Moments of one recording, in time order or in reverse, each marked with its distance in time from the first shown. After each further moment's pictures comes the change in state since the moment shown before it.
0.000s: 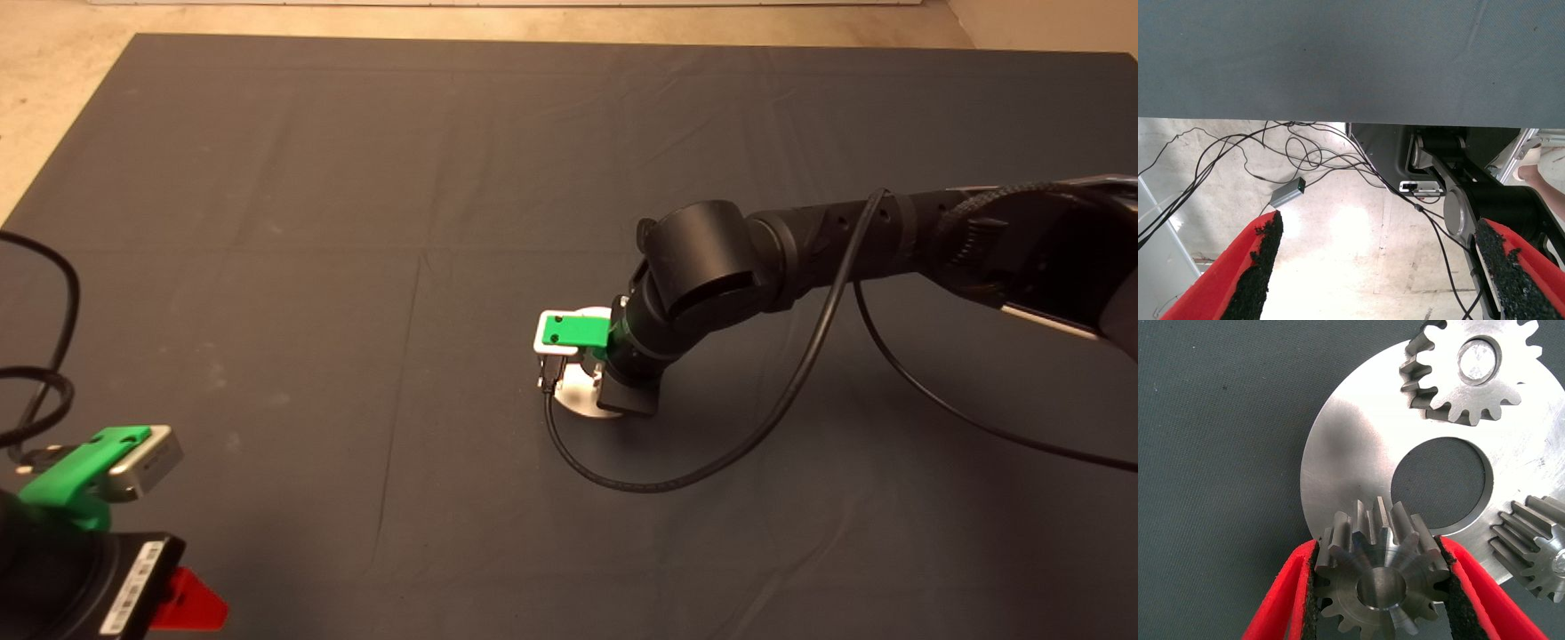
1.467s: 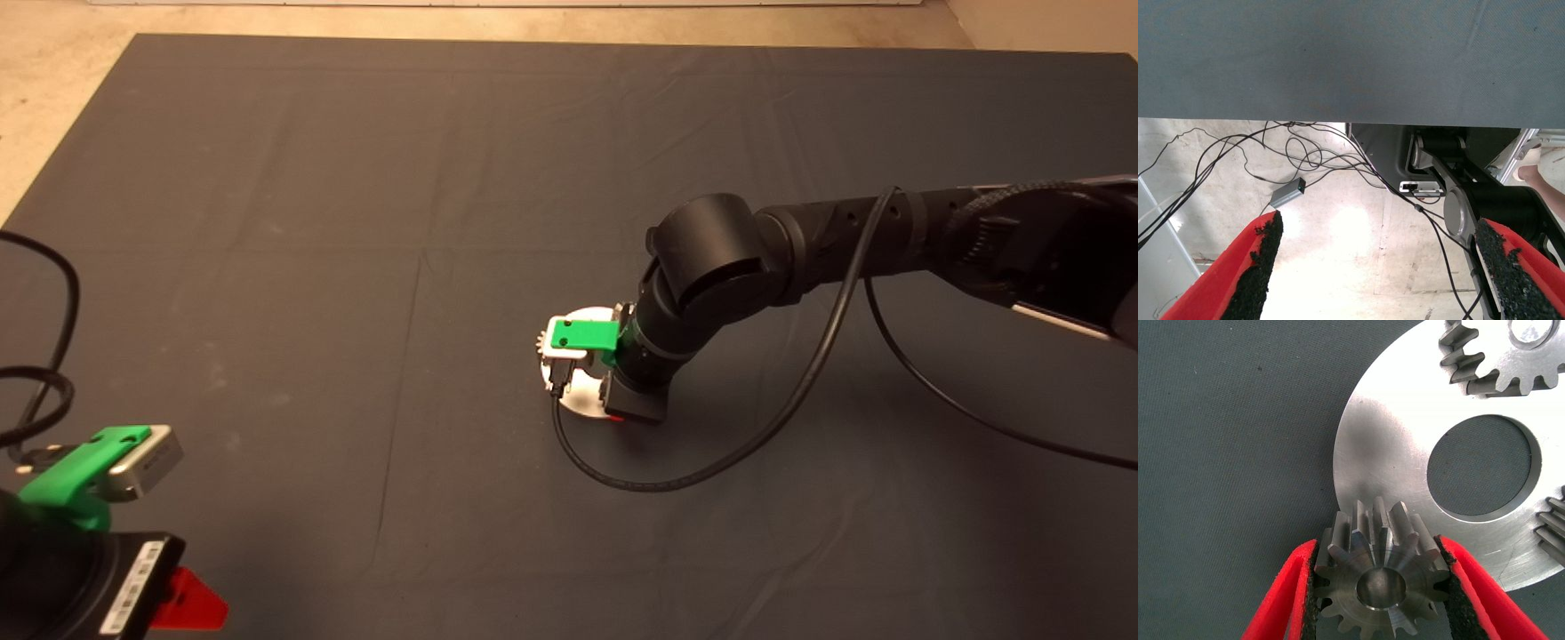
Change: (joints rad) left arm 0.000 0.000 0.000 0.001 0.000 0.000; right arm 0.001 -0.025 -0.009 0.087 0.017 -0.001
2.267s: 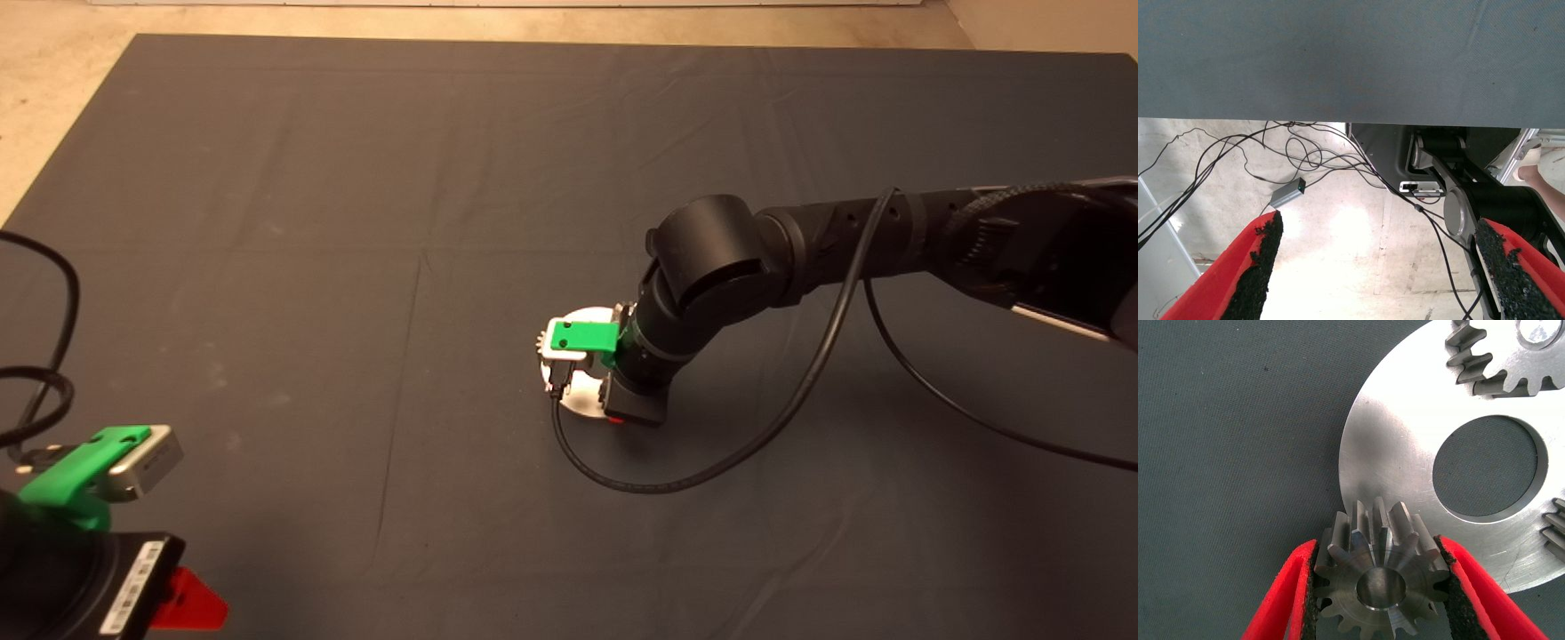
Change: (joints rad) left arm 0.000 0.000 0.000 0.000 0.000 0.000; right arm -0.002 0.000 0.000 0.002 0.001 0.000
